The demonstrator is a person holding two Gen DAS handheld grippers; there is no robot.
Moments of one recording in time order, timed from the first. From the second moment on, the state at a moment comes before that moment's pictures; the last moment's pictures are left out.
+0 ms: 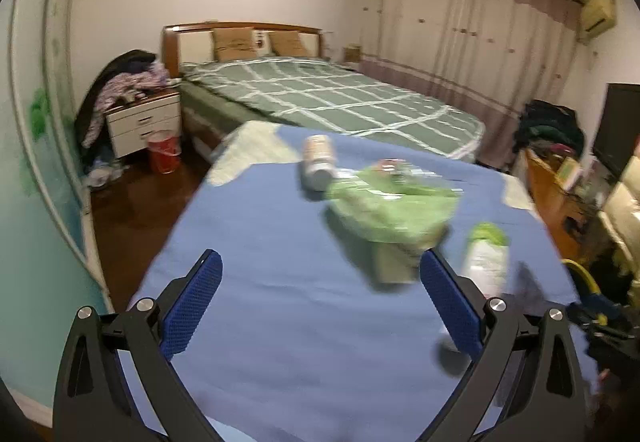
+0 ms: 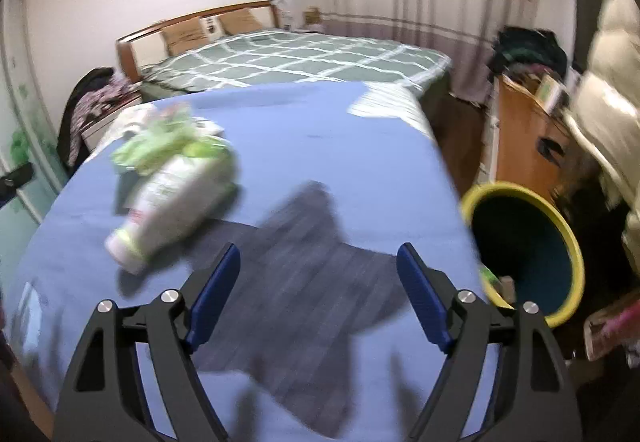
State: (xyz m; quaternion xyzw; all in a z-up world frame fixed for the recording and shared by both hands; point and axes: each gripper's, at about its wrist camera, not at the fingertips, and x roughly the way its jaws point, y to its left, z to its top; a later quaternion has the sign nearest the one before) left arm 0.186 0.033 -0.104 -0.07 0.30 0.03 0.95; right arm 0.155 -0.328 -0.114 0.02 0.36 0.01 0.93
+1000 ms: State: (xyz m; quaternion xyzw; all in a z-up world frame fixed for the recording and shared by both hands) left arm 0.220 0.095 -0.141 -0.08 0.29 0.18 0.94; right arm 0.349 -0.188 -0.109 0.00 0.44 0.08 0.90
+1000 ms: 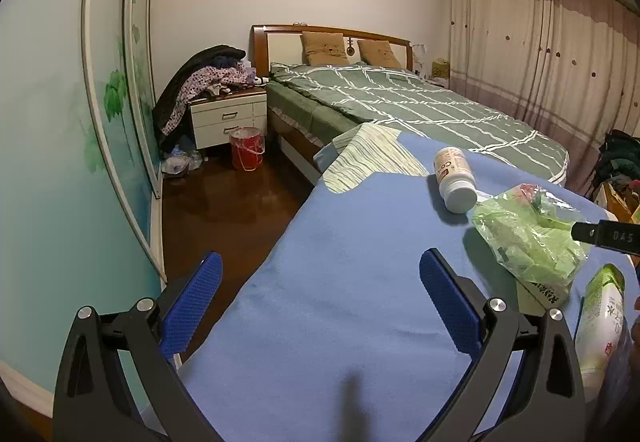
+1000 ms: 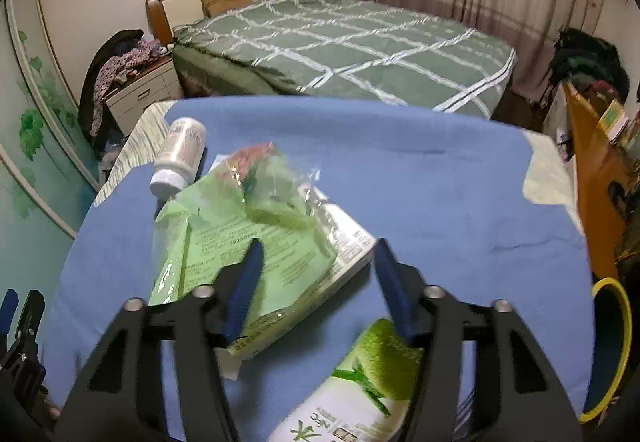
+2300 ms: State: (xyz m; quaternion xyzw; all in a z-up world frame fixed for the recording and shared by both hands) left arm 0.218 0.086 -0.139 -0.07 0.29 0.19 0.94; right arm 0.175 -0.524 -0.076 0.20 0.26 -0.24 0.91
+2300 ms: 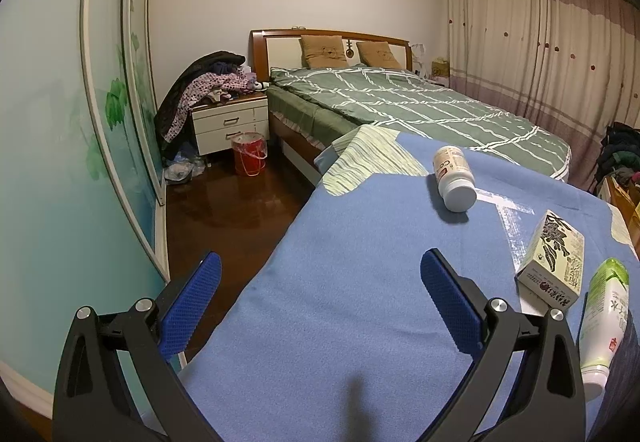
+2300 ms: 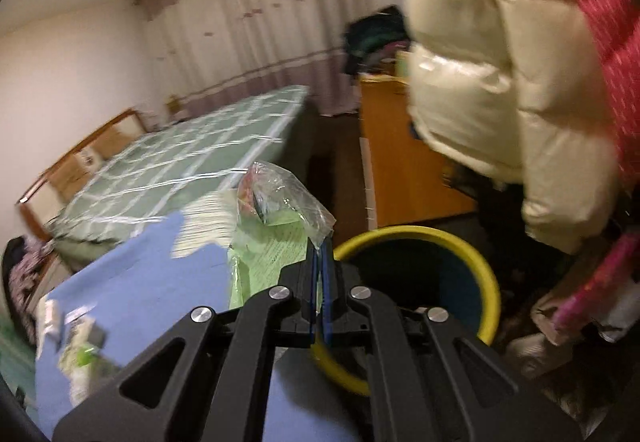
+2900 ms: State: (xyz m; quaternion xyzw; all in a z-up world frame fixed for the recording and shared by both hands) left arm 0.213 0.084 -0.137 -0.06 0.29 0.17 0.94; right arm 0.180 -0.538 -0.132 0.19 0.29 -0.33 0.88
